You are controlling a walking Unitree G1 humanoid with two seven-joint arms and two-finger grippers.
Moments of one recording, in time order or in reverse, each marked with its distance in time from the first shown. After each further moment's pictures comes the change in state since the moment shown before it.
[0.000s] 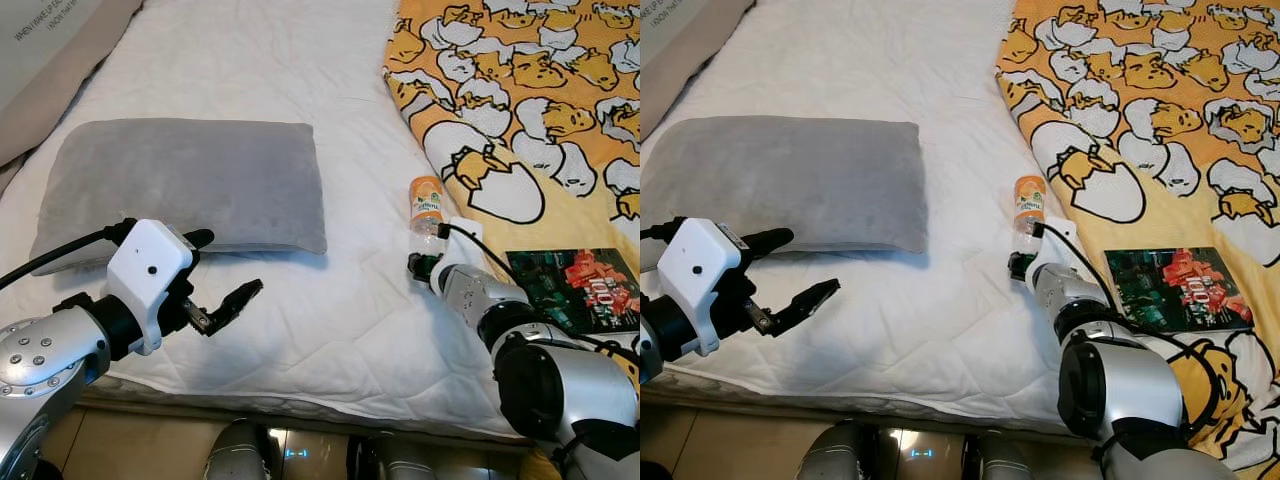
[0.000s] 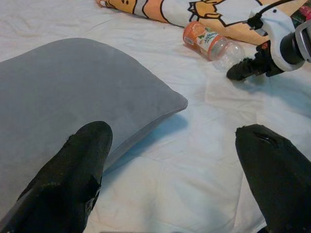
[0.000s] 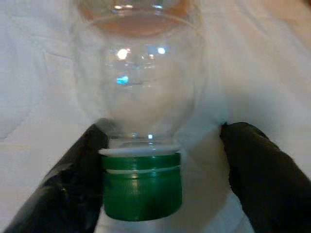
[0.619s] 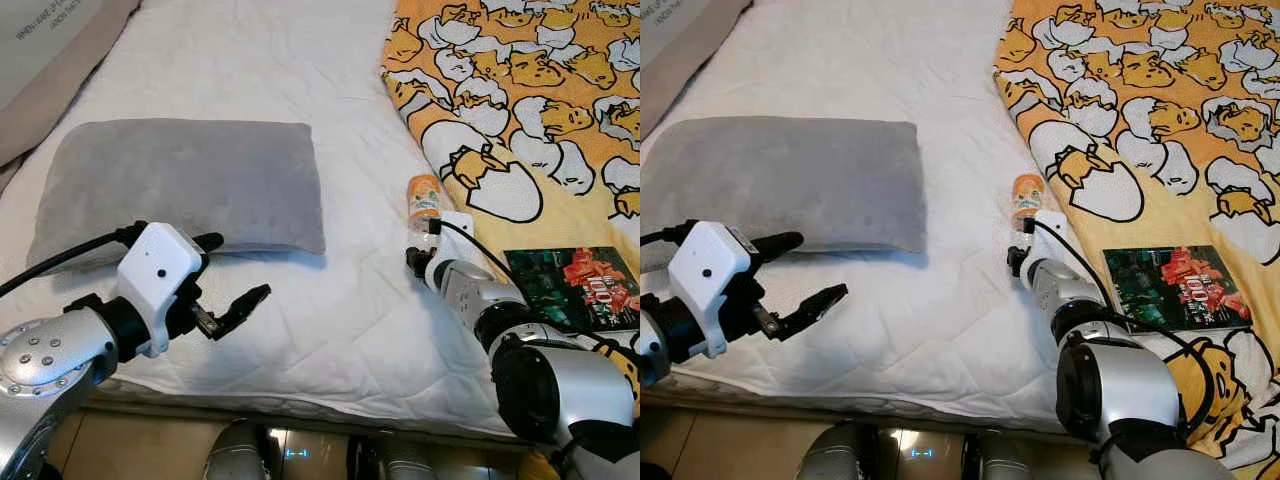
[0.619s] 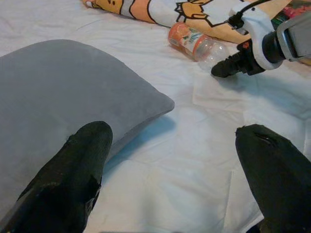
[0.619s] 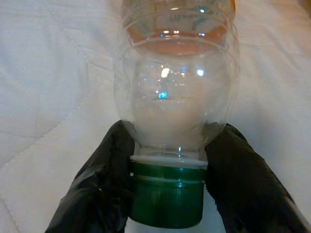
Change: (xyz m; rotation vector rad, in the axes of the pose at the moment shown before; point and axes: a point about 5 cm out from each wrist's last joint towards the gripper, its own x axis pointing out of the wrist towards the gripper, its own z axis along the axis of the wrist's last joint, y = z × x) left arm 0.004 -0.006 0.000 -0.004 -0.003 -0.044; right arm 0.000 0.009 0.004 -0.095 -0.055 0.086
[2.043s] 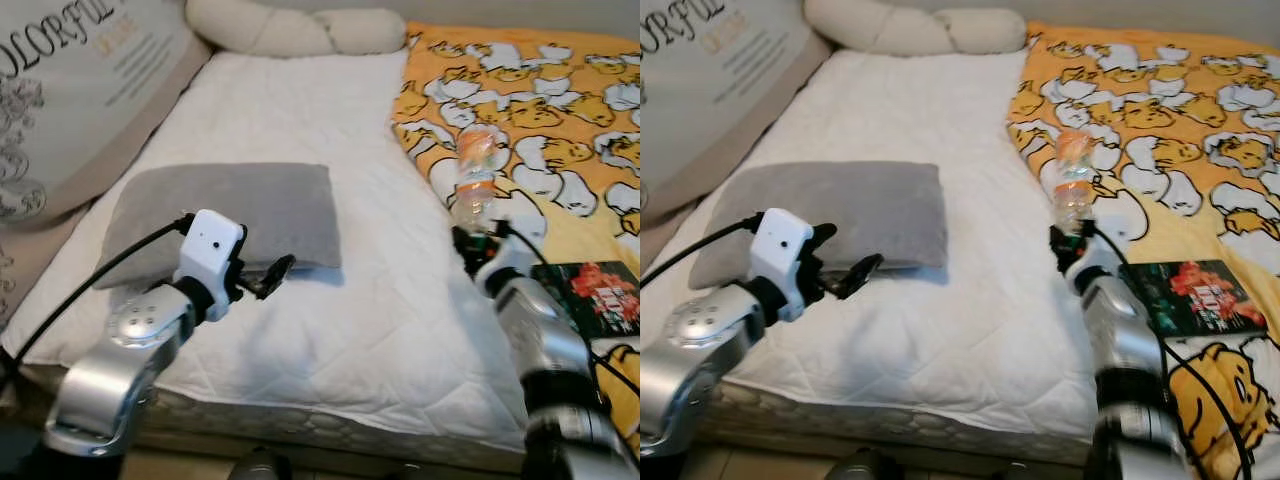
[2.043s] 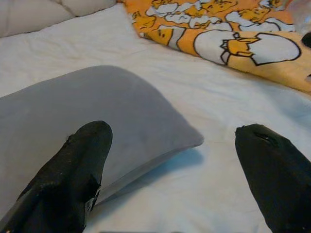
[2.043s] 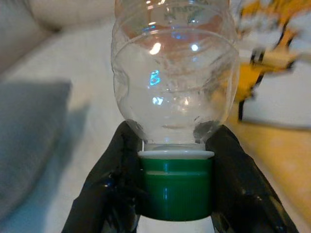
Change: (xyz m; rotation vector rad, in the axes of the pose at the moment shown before) left arm 0.074 0.005 -0.029 -0.202 -0.041 0.157; right arm -0.052 -0.047 0.012 0.072 -0.438 0.093
